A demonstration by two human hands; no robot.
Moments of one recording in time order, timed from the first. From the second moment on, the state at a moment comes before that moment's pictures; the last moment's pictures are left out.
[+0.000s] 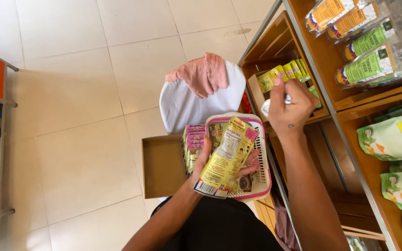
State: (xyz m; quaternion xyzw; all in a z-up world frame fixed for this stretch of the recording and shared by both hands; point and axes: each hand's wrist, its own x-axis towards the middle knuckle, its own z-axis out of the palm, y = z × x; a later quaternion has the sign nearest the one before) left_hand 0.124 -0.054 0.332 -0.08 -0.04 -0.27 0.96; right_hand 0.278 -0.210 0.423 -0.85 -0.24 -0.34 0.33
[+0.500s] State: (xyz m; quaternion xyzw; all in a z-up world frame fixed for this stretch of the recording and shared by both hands) left_hand 0.144 -0.055 0.236 0.31 0.16 -0.24 0.91; right_hand 0.181 -0.114 0.390 -0.85 -0.20 -0.10 0.48
